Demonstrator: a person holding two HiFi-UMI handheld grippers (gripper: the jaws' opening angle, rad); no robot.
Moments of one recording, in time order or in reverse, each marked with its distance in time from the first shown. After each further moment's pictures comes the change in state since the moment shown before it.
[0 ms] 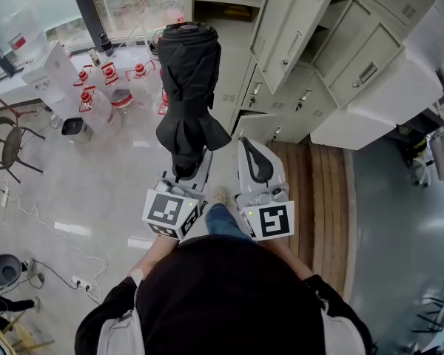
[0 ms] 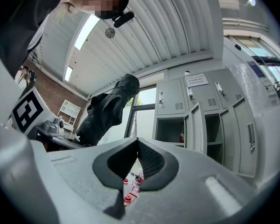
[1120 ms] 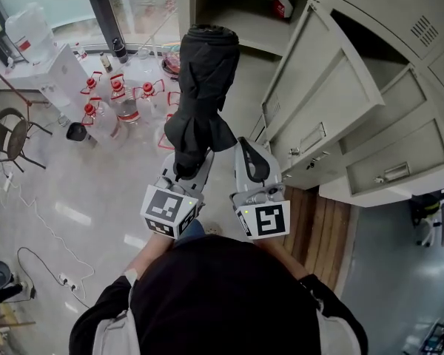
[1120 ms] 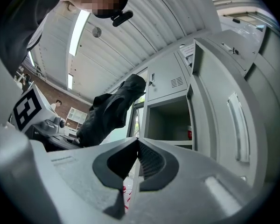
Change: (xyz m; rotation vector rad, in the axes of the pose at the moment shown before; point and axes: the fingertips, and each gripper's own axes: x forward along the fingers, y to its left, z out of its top) left arm 0.239 0.122 0.005 0.032 0.090 0.124; right arm 0.220 -0.162 -0.079 0.056 -0.022 0.161
